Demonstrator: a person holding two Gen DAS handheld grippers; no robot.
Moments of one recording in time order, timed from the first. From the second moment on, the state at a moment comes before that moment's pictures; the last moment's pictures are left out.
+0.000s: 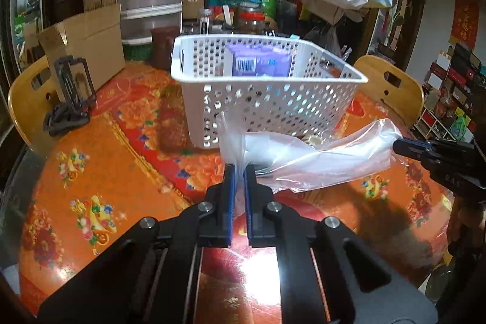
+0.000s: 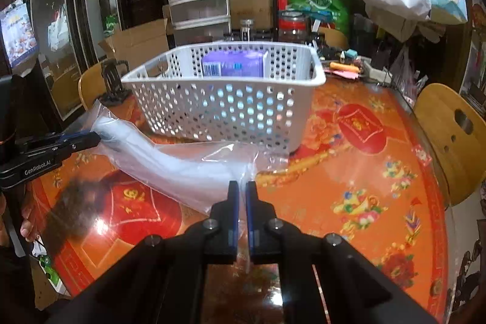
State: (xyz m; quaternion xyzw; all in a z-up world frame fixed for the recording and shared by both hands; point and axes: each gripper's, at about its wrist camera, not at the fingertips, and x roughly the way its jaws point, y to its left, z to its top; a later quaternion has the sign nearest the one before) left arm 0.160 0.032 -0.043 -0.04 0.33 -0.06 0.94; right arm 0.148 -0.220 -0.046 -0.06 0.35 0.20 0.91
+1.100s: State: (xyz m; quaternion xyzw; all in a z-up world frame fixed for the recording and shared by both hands) left arm 0.370 0.040 0.053 -0.02 0.35 -0.01 0.94; right arm 0.300 -0.193 0.047 -0.08 0.33 0.16 0.93
